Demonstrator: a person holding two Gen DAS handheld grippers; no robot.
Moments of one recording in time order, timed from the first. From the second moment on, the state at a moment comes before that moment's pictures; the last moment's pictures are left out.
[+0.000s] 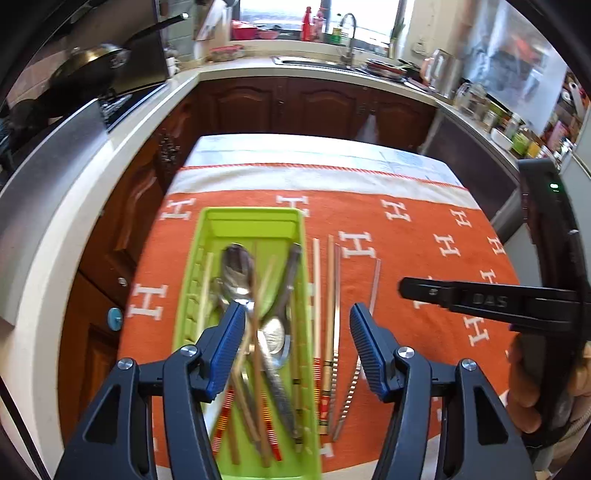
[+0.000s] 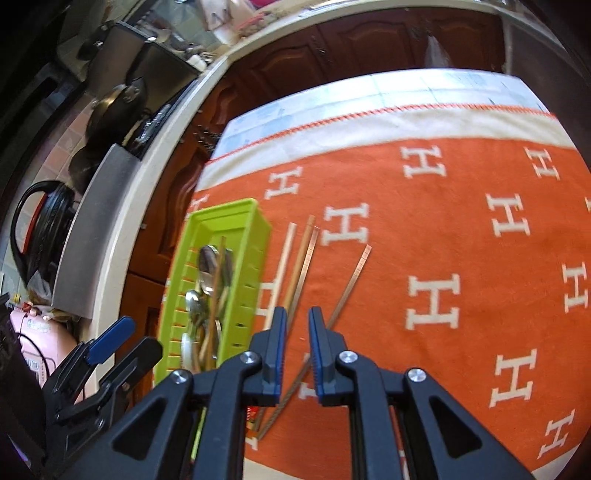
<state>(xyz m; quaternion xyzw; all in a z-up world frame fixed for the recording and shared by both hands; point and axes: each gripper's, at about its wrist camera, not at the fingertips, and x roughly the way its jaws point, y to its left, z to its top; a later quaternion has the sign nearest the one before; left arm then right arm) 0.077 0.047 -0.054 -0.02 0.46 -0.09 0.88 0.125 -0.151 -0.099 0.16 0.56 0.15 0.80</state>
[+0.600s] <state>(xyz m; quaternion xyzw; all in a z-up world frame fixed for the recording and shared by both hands) 0.076 0.046 -0.072 -0.03 0.47 -0.09 0.88 0.136 -0.131 -0.161 0.14 0.61 0.13 0.77</state>
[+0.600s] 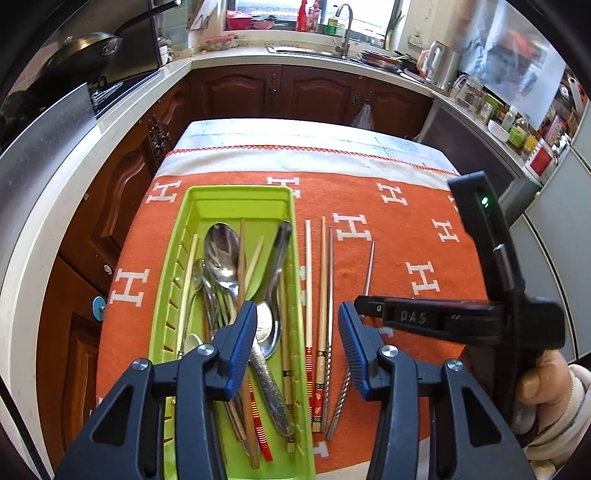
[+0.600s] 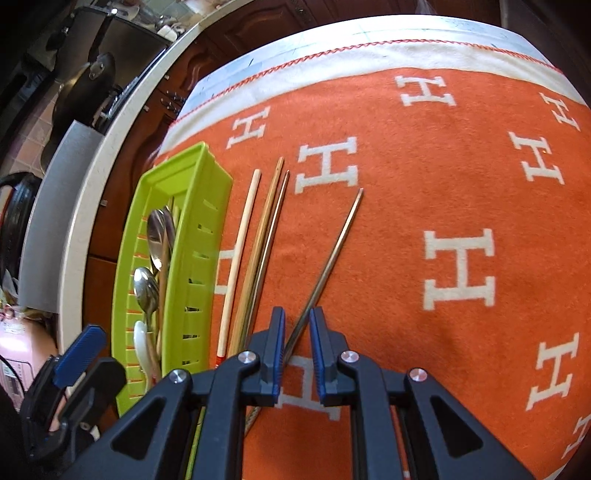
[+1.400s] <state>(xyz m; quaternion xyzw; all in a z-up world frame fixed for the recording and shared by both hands) 0.079 0.022 -0.077 -0.06 0.49 -0.15 0.86 0.127 -0.170 -0.158 0.10 0.59 0.11 0.79</state>
